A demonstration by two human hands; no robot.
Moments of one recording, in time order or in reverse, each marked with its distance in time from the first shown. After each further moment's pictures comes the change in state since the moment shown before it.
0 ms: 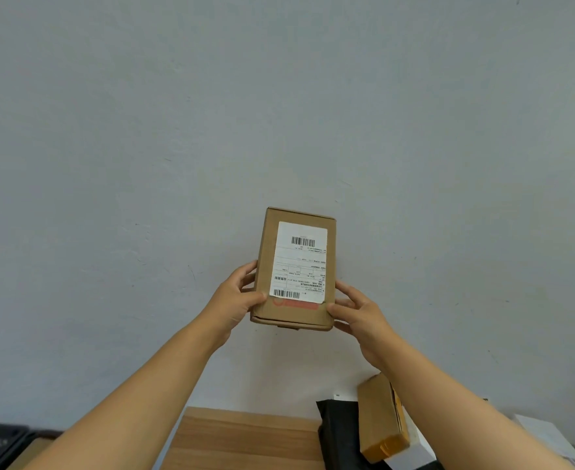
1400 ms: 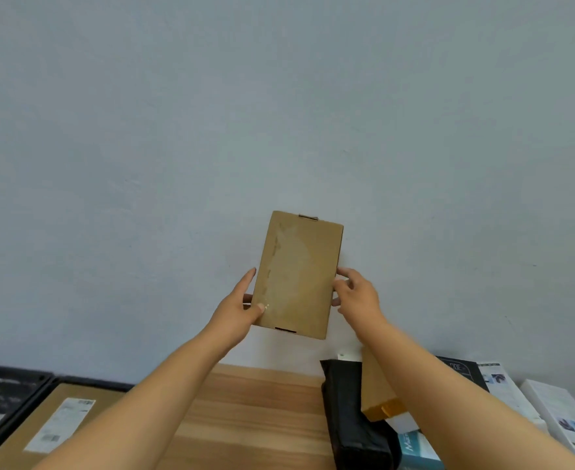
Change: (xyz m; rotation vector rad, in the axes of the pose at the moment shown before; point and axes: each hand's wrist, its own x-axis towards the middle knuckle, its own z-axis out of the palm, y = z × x) left_hand -0.008 -0.085 0.019 0.328 0.010 -0.202; right_hand 0.040 0.058 0.002 -0.220 0.158 0.029
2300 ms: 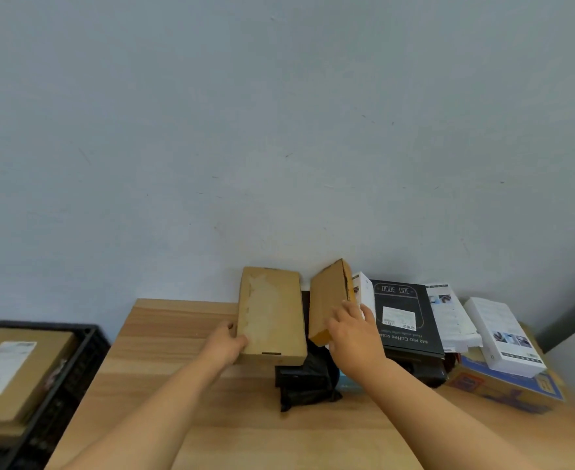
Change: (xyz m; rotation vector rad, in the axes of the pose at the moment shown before) left_hand 0.005 -0.123 0.179 0.060 -0.135 -0.547; right_hand -0.030 0.209 -0.089 -1.357 -0.316 -0.257
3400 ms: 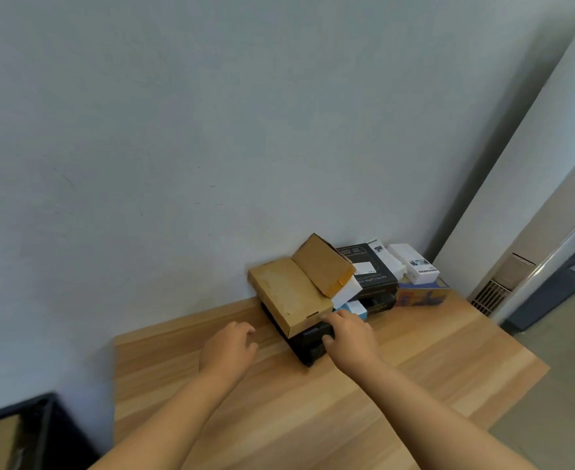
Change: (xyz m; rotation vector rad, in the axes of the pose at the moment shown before) left_hand -0.026 -0.053 -0.134 0.690 -0.116 0.780; right_hand -0.075 -0.210 -0.081 0.334 0.046 0.676
